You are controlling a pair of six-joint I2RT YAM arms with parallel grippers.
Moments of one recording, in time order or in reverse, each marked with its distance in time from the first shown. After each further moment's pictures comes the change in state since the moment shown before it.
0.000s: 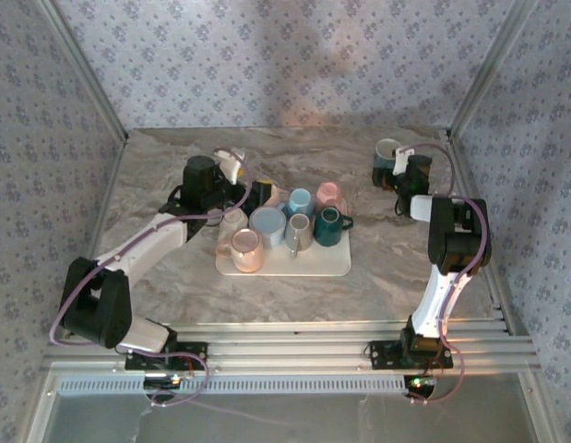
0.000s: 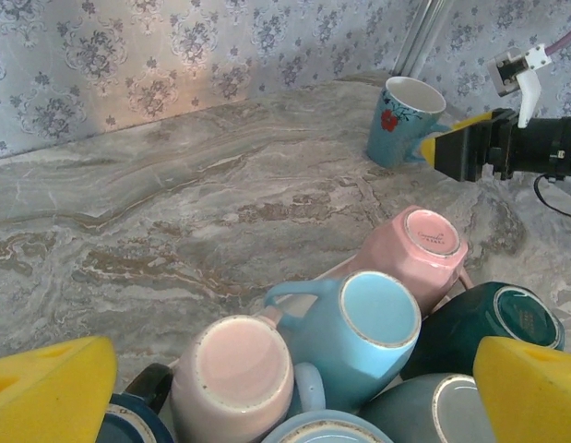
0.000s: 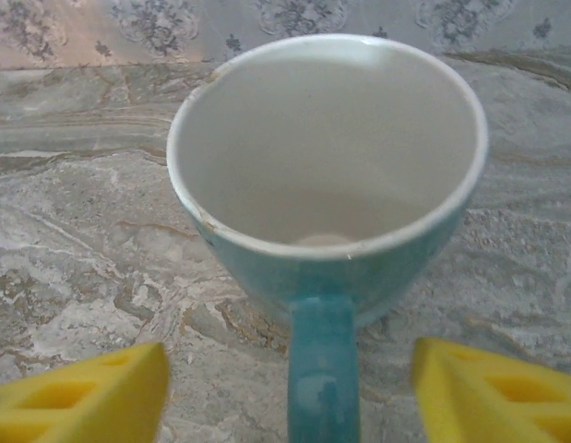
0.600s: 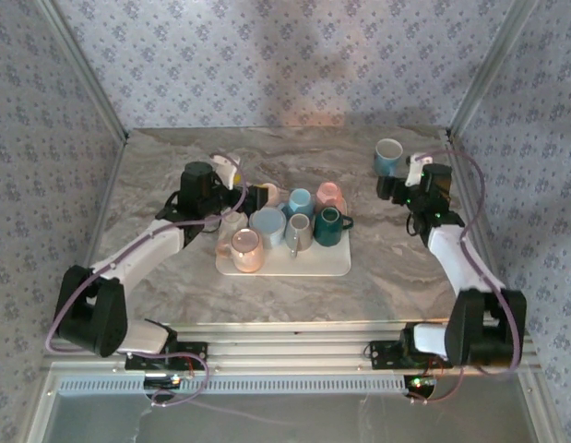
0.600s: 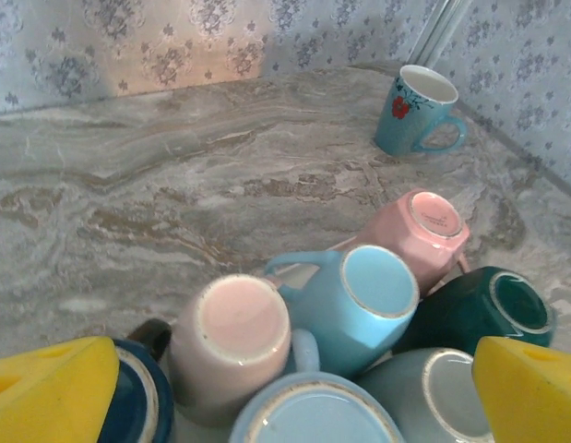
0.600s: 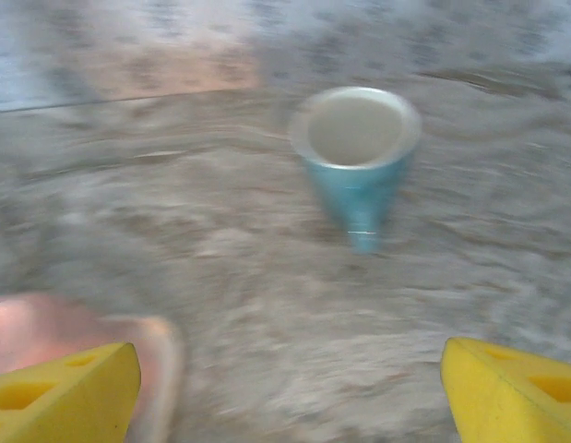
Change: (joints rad) left arm 0.000 -0.074 -0.066 -0.035 -0.028 -0.083; right arm 0.099 -0.699 -0.189 -0.519 0.003 0.083
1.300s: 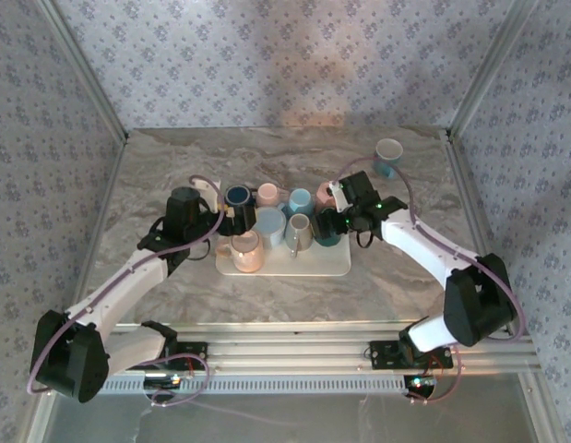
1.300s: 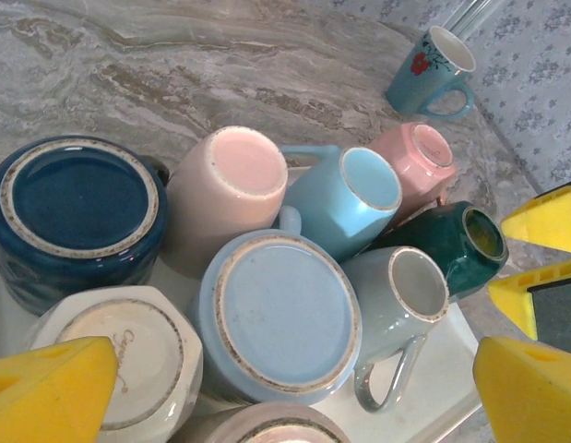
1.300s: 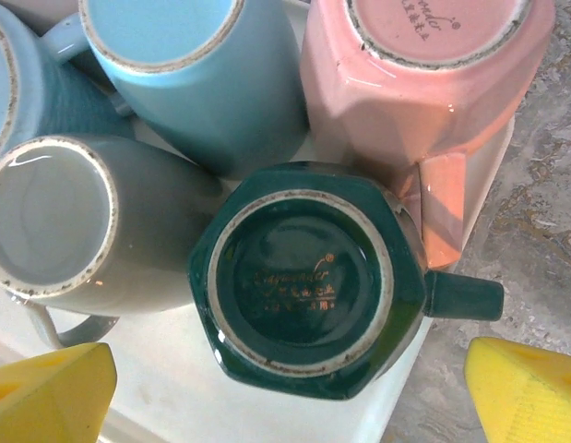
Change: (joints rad) left arm 0.000 -0.242 -0.187 -0.151 -0.031 -0.216; right arm 0.453 0.224 0.194 -0.457 0.109 0.050
